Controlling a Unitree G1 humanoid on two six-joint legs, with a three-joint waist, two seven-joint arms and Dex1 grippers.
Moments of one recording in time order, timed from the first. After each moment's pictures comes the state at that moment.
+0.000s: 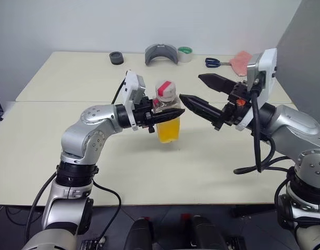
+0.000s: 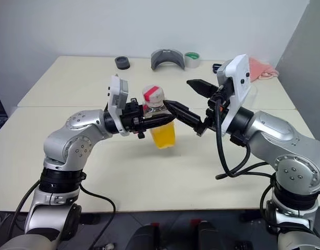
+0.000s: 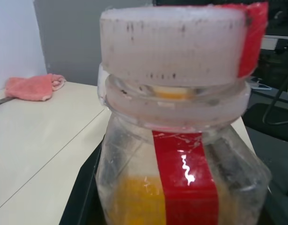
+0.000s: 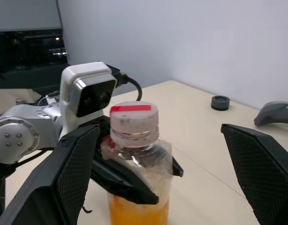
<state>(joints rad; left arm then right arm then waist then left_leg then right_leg) -0.70 0.49 -0.03 -0.12 -0.61 0.60 -0.97 -0.68 -0.49 -0.17 -0.66 1.00 1.04 0.24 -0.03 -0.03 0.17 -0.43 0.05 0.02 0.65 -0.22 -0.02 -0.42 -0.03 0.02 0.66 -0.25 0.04</state>
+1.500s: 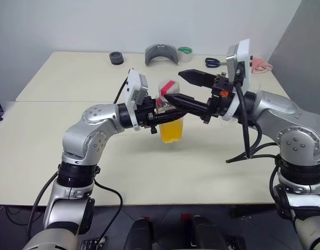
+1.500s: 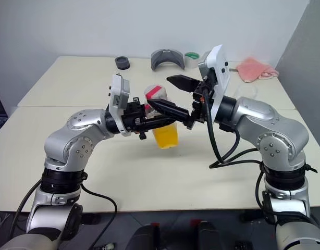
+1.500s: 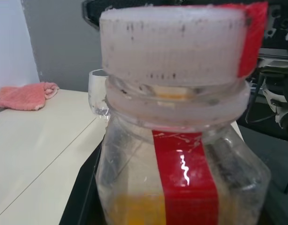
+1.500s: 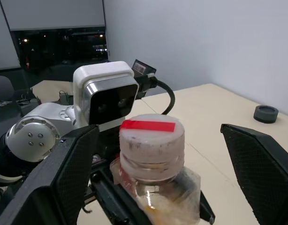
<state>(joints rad) -0.70 0.48 -0.03 -0.15 -0.61 0.60 -0.97 -0.82 -0.49 -0.01 -0.41 0.88 0.89 0.51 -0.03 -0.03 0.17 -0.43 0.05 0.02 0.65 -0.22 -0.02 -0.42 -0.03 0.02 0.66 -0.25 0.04</state>
